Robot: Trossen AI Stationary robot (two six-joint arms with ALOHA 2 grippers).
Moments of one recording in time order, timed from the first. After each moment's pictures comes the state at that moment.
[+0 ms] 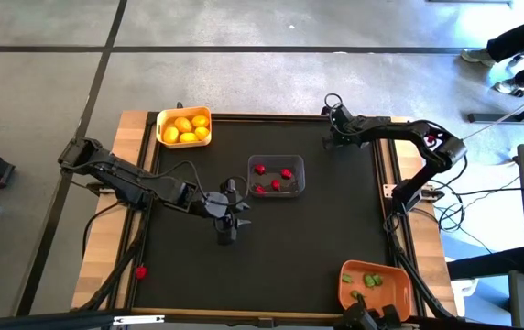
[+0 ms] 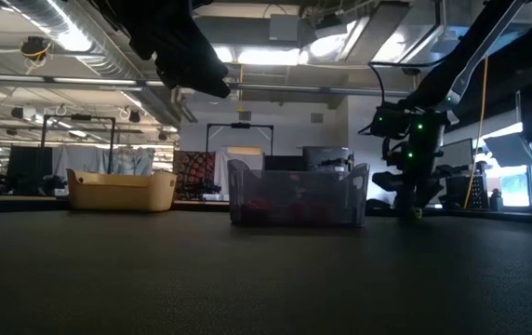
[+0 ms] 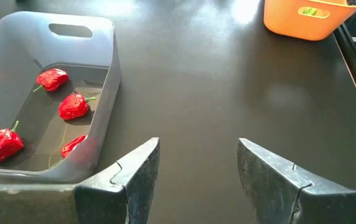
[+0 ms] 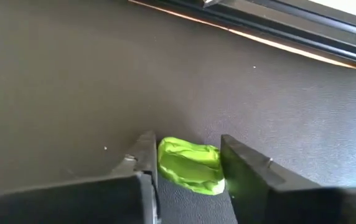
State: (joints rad) left arm -0.26 1.42 0.87 -0.15 -0.26 -0.28; right arm -0.86 1.62 0.78 -0.33 0.30 0.39
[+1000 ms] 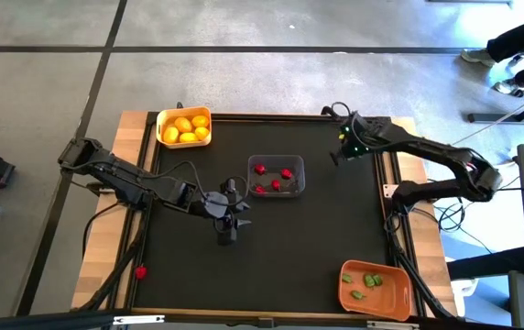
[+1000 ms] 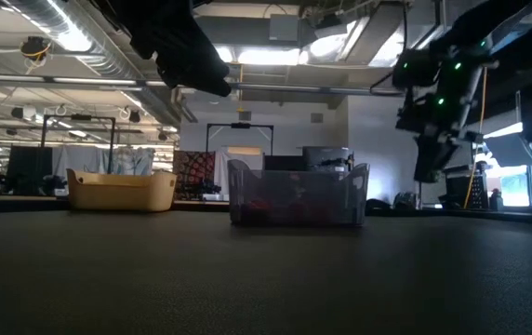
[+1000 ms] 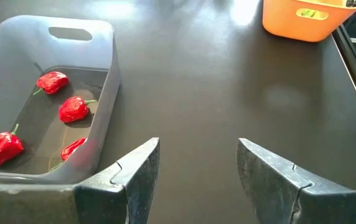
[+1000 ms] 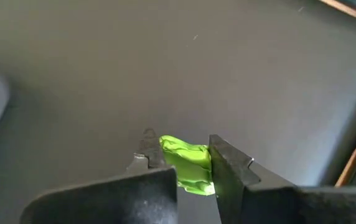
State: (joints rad) left arm -0.26 1.42 0.87 -0.14 -0.26 -0.27; right arm -0.70 1.23 0.78 -0.72 0.12 0.35
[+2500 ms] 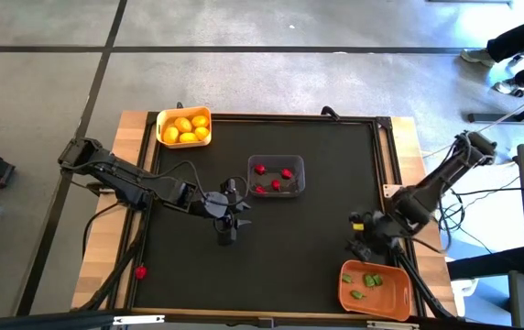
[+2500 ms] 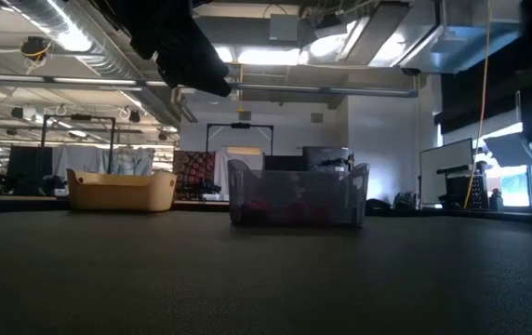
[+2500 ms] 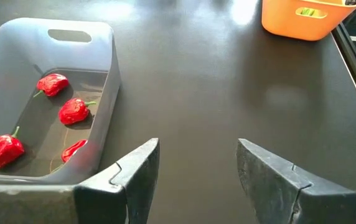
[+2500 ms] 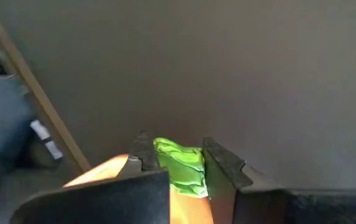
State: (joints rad) left arm -0.26 1.42 0.87 -0.14 -0.26 -0.26; right arm 0.72 1.06 0.78 -0.82 0.12 1.42
